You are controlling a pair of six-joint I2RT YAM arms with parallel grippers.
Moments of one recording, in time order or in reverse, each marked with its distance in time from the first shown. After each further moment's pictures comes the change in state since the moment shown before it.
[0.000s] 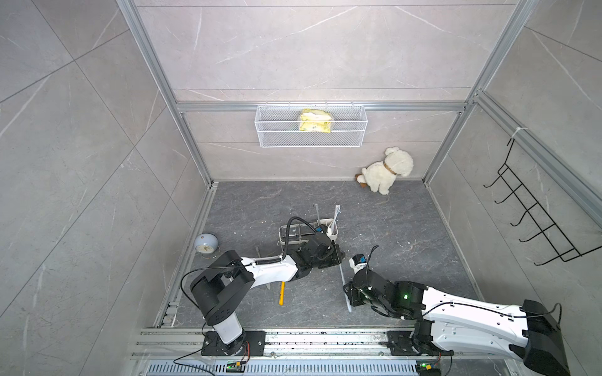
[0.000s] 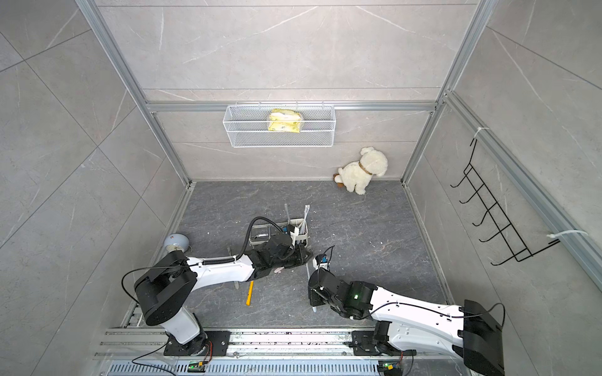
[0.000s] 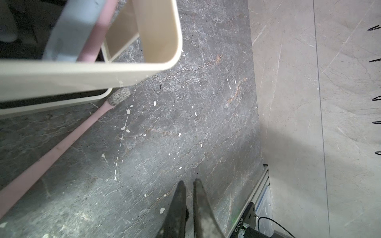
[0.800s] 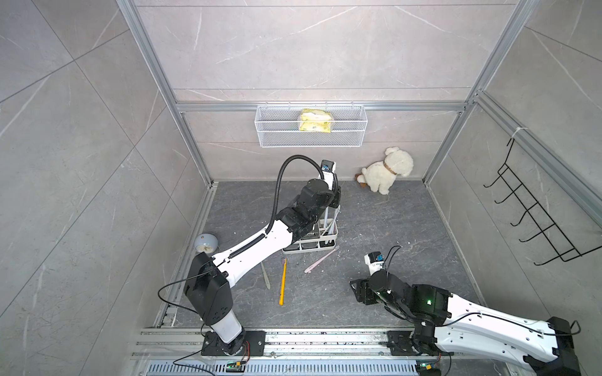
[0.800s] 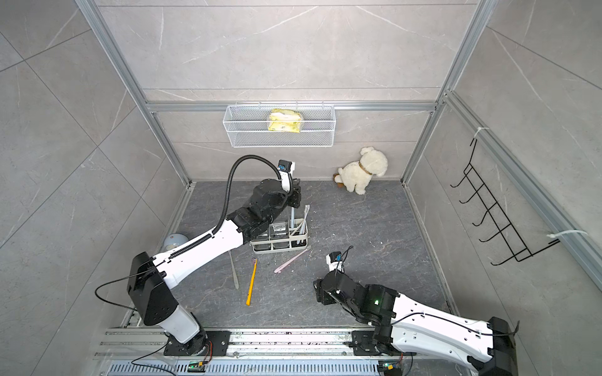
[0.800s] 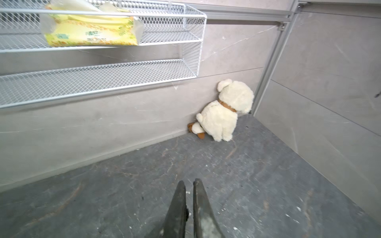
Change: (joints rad) left arm 0.127 -0.002 0.564 -0.119 -0.494 0.908; right arm 0.000 -0.195 0.005 -0.159 0.119 -0.009
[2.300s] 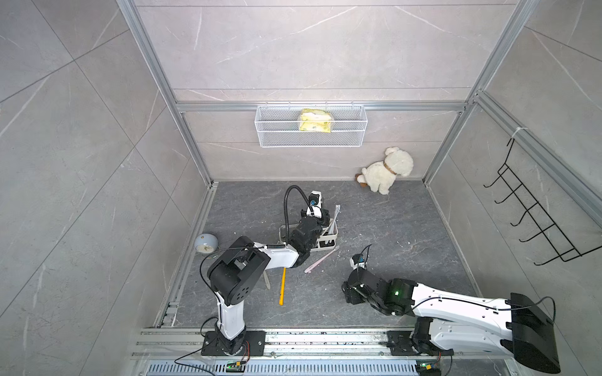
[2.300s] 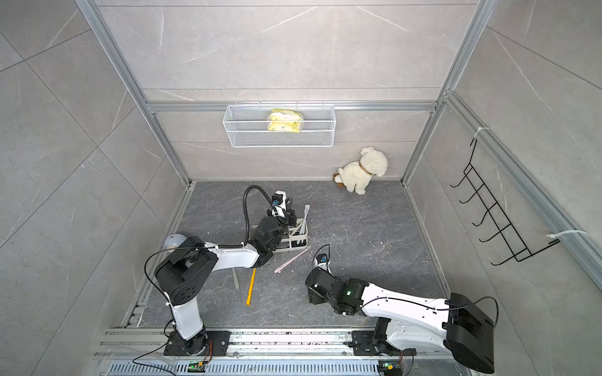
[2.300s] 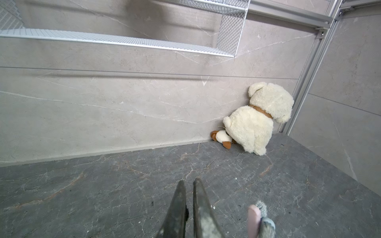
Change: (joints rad) left arm 0.027 0.190 -0.500 0.925 -0.106 0.010; right arm -0.036 0.301 -0.010 0.150 -0.042 -0.041
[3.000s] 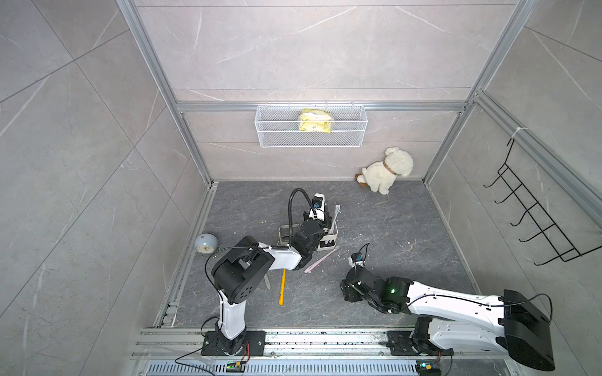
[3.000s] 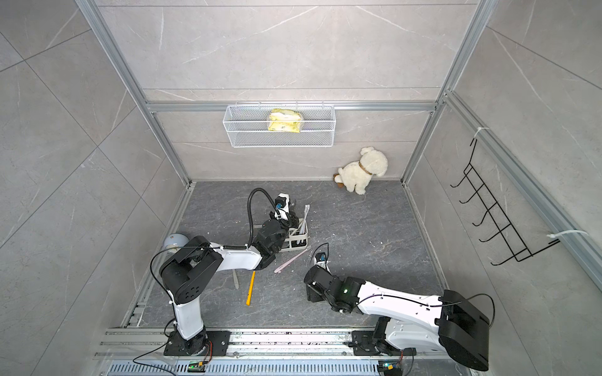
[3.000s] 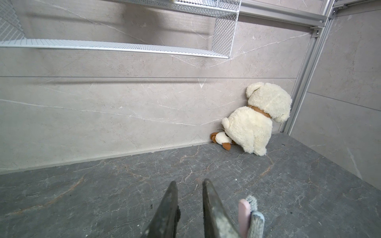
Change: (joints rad) left arm -0.033 0.027 -0.002 0.051 -0.028 0.061; right arm -0.017 0.038 0.002 0.043 -0.008 0.000
